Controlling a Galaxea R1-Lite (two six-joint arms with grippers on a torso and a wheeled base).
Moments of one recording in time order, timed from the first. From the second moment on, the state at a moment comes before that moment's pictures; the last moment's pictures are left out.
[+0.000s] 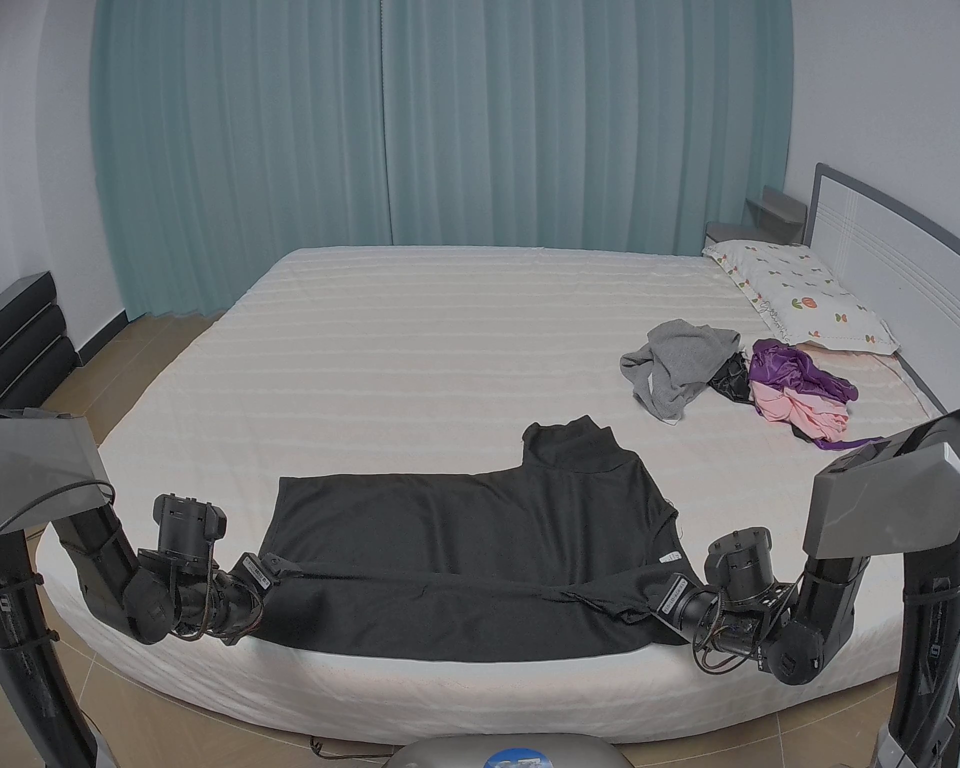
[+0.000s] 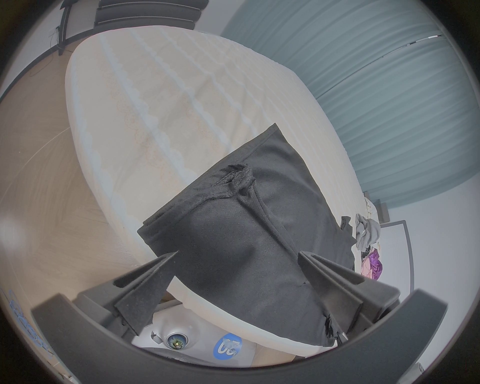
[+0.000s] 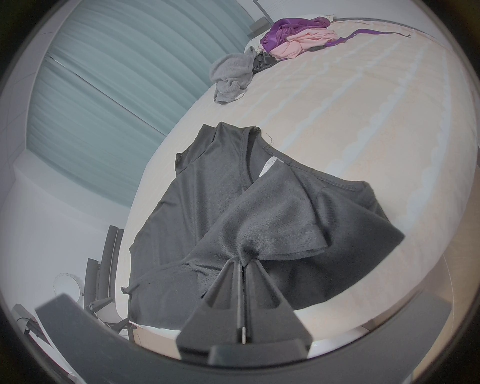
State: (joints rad) left arm -0.09 2.09 -0.43 -0.79 -0.11 -0.97; right arm 0.44 2.31 -0.40 -1.20 -0.08 0.98
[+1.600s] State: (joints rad) left arm -0.08 2.09 -0.43 -0.84 -0.08 -0.99; right arm 0.24 2.22 -0.47 -1.22 0.07 0.90
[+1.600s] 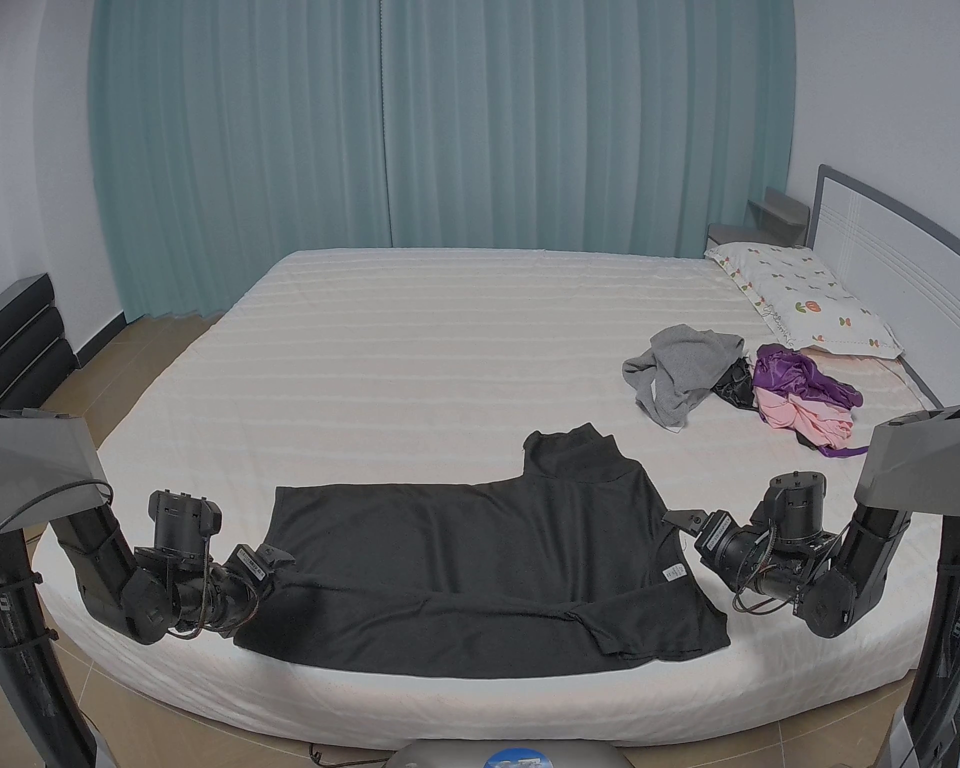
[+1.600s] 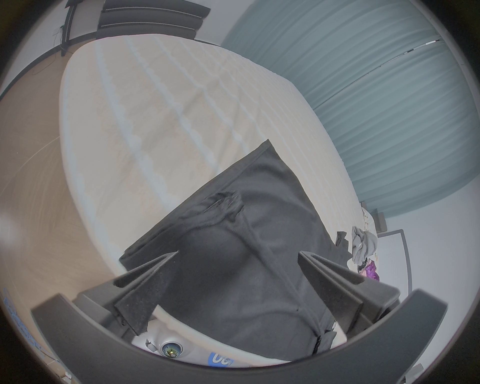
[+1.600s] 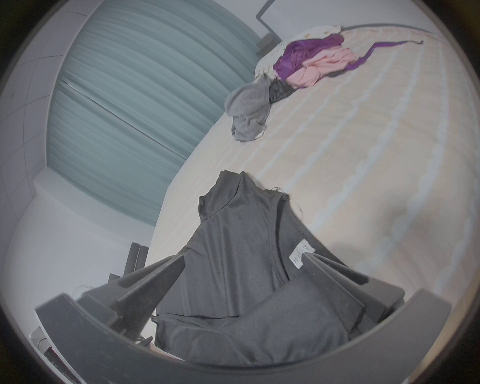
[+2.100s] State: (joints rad) left arm -0.07 2.10 -0.44 -0.84 -0.07 -0.98; right arm 0.21 2.27 -0.45 -1.23 0.11 0.91
